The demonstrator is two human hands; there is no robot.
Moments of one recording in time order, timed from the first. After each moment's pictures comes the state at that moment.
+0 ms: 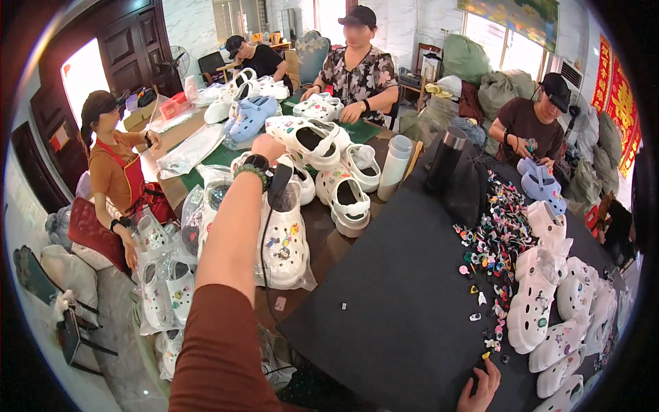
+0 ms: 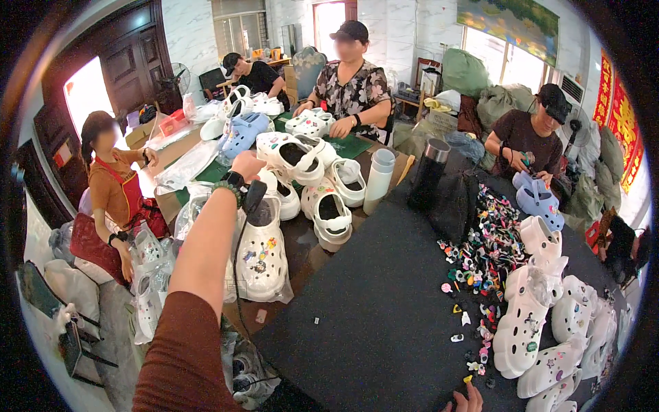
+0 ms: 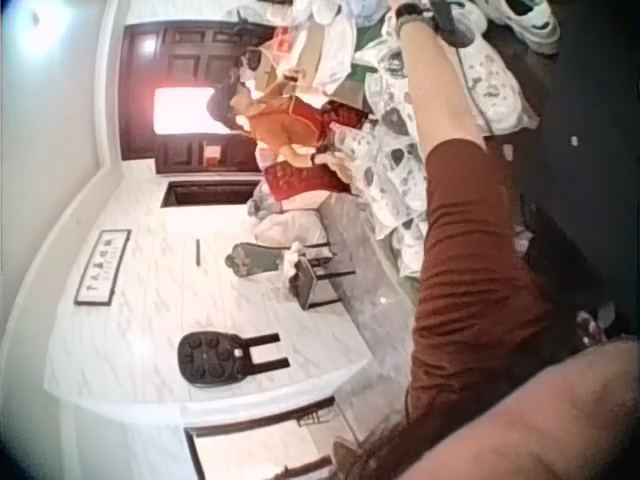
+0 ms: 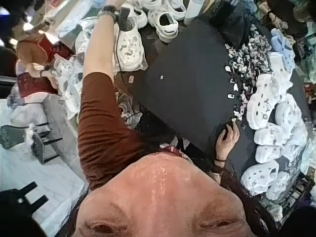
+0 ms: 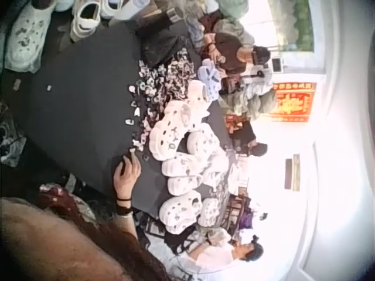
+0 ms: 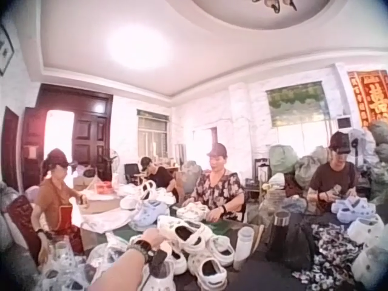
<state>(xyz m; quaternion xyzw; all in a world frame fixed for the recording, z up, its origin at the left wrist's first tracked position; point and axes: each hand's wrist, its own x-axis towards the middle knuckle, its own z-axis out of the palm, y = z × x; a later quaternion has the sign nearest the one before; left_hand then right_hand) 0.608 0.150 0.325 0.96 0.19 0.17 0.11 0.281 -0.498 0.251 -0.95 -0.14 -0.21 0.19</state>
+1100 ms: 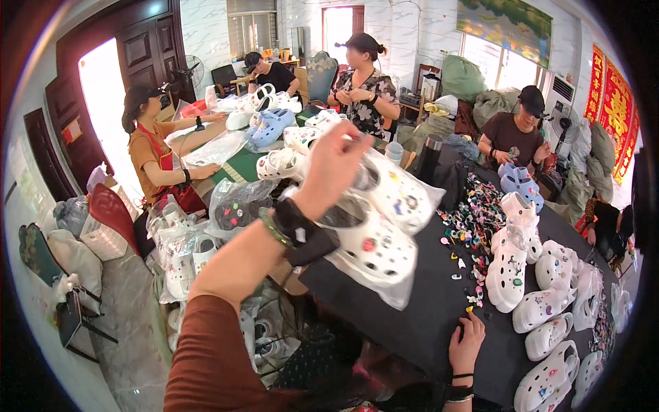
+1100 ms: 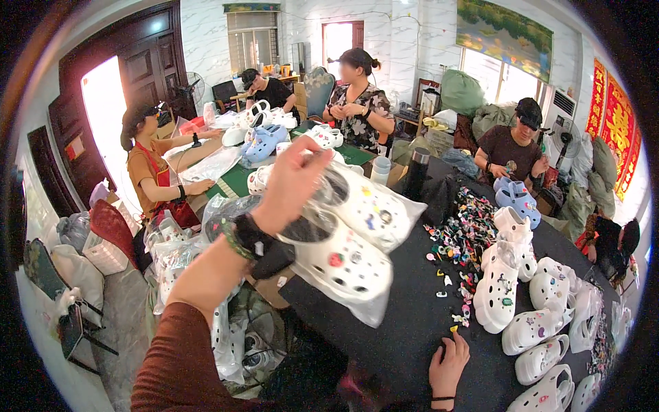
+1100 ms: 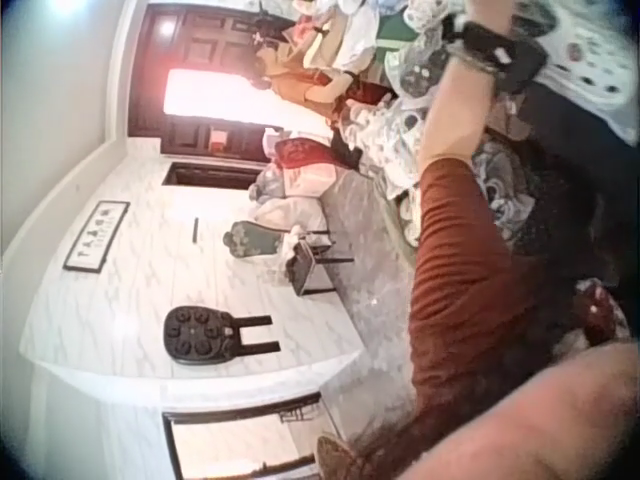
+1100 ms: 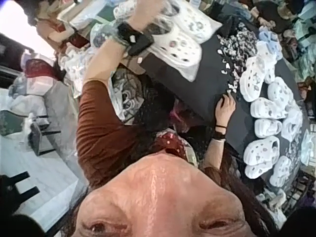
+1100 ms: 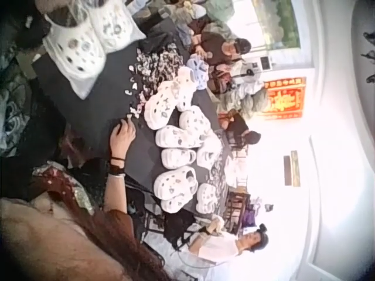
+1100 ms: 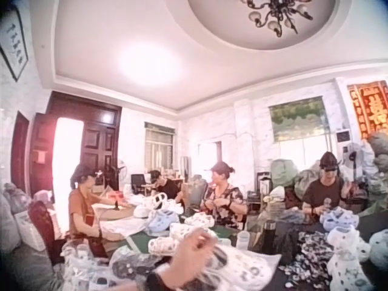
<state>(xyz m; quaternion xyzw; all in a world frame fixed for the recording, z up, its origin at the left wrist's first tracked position) 0.365 -0.113 0.460 0.75 -0.07 0.34 0.56 0.276 -0.518 0.209 -0.95 -0.09 -0.19 0.21</state>
